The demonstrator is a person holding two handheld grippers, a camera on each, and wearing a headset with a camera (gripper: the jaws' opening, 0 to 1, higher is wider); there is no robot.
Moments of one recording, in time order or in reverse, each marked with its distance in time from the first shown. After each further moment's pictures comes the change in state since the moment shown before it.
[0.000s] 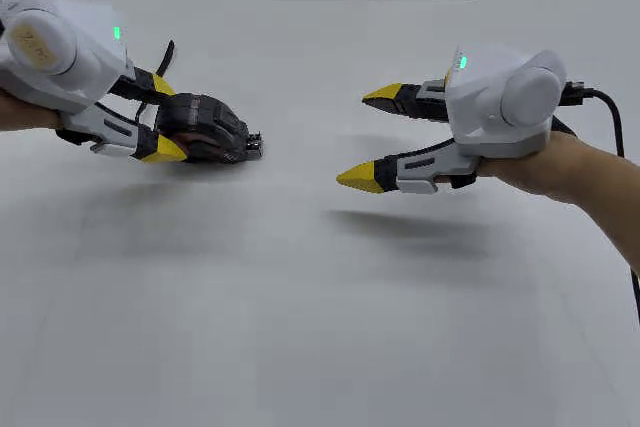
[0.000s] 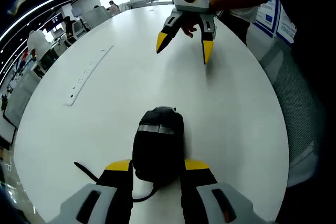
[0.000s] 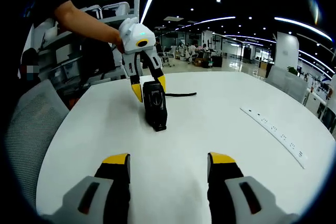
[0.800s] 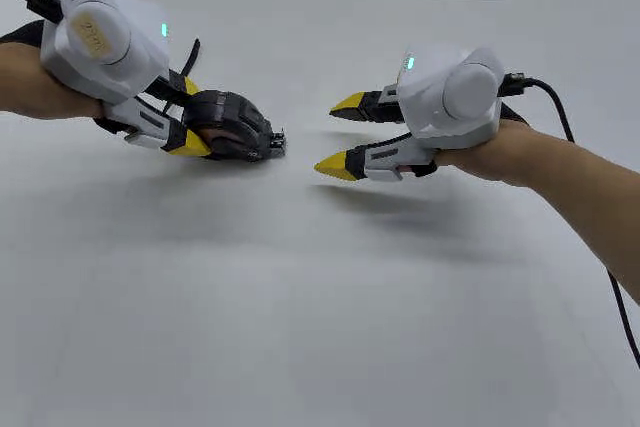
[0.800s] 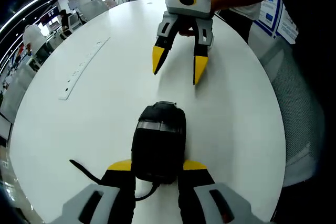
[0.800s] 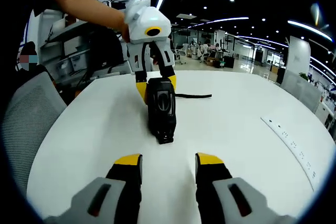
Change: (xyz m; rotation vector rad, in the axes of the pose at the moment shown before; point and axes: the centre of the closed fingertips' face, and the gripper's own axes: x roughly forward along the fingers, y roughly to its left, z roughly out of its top) left arm 0.003 0.000 -0.005 -0.044 0.041 -0.044; right arm 0.059 0.013 0.010 -0.067 0.025 0.086
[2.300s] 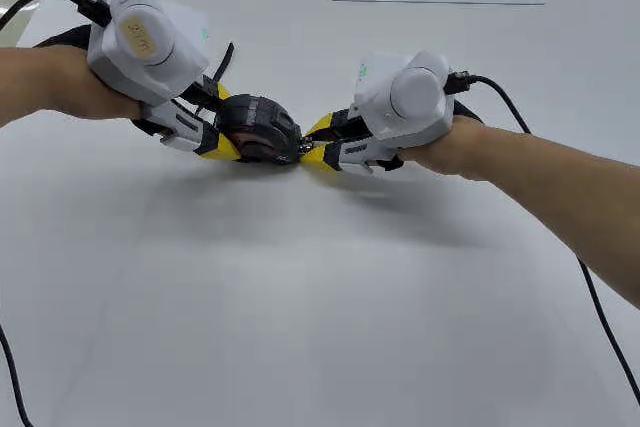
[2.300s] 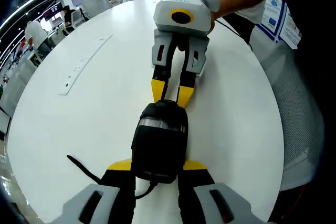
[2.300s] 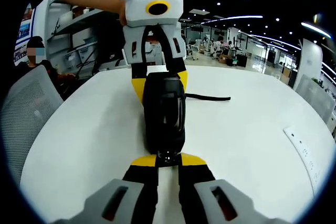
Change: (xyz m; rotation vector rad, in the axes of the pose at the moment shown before) left arm 0.001 -0.003 -0.005 -0.042 -0.001 -0.008; right arm 0.056 0.005 0.006 -0.057 0.043 0.087
